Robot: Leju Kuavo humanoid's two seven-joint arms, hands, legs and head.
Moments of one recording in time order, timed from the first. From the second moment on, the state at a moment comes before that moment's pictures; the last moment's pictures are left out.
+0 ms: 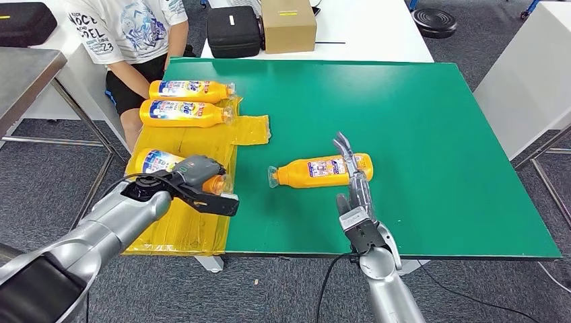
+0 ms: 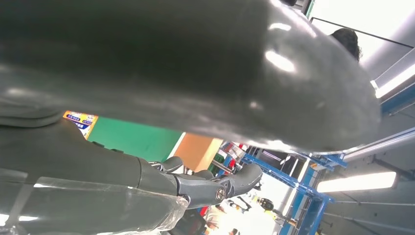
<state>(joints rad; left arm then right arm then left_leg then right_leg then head) -0.87 0.09 -0.97 -0.54 -0.81 -0.09 -0.28 -0.18 0.13 0.20 -1.37 0.38 -0.07 -0.70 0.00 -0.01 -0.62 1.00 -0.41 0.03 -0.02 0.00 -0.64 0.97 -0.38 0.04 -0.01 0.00</state>
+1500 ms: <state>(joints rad) -0.81 0.01 -1.01 -0.42 -0.80 -0.02 -0.26 -0.21 0.12 0.21 -1.32 0.37 -0.06 -0.70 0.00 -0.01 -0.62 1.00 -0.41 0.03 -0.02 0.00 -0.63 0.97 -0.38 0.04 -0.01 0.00</state>
